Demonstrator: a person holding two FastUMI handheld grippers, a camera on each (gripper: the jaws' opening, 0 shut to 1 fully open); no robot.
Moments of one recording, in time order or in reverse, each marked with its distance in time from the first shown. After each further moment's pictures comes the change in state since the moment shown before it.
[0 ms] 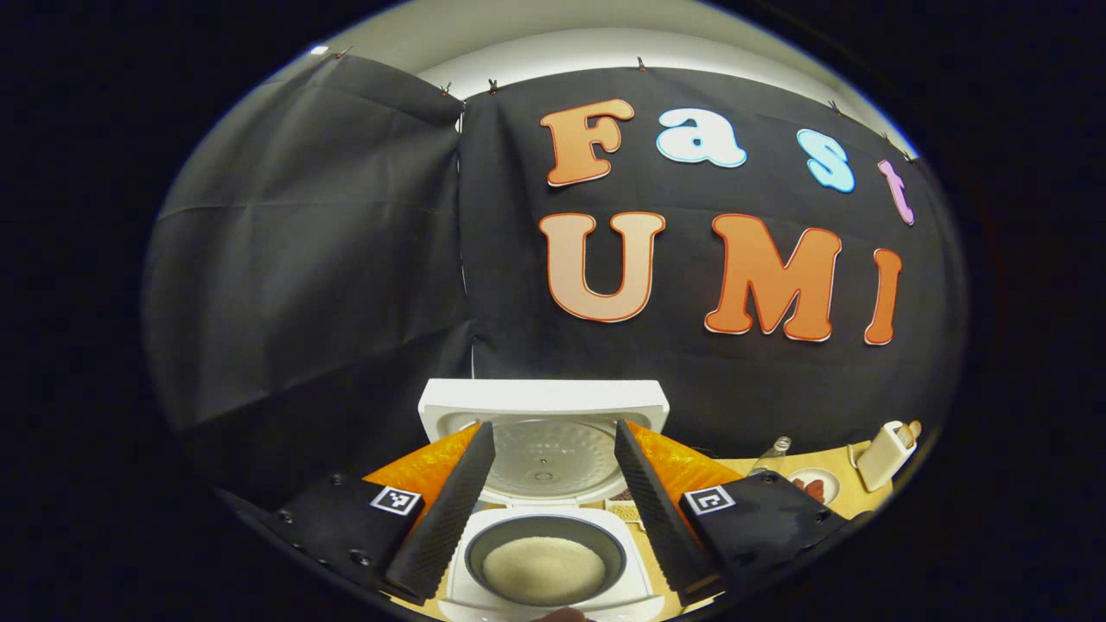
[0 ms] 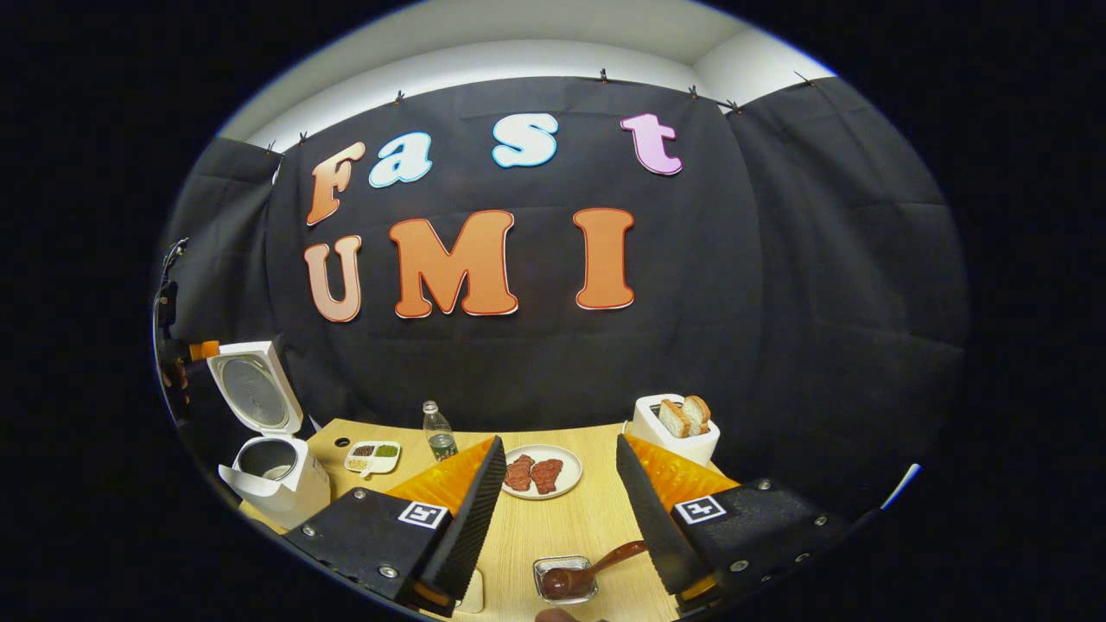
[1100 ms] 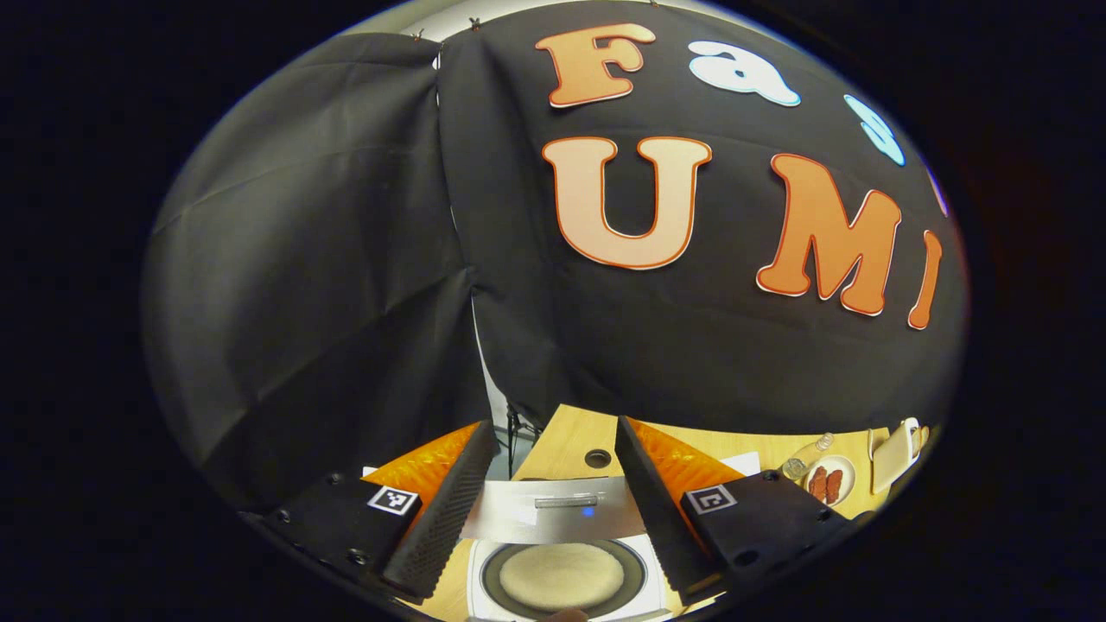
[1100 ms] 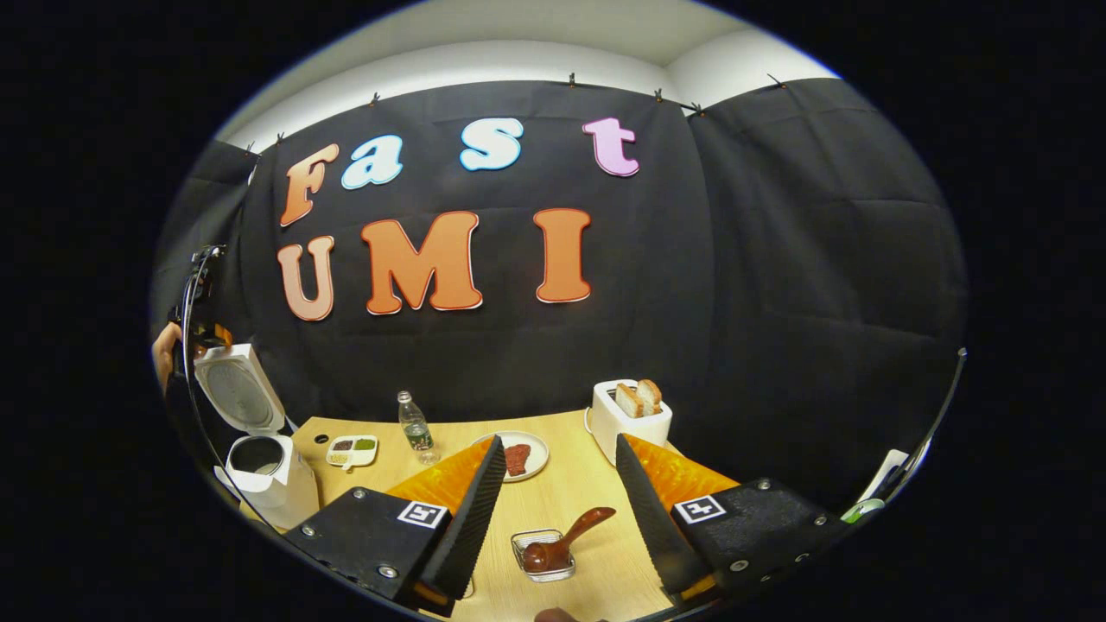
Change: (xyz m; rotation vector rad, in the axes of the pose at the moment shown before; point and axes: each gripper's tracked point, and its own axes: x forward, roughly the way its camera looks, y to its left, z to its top) left arm 0.096 0.005 -0.013 -0.005 0.331 0.018; right arm -0.034 -0.017 -0.021 0.032 0.008 -0.076
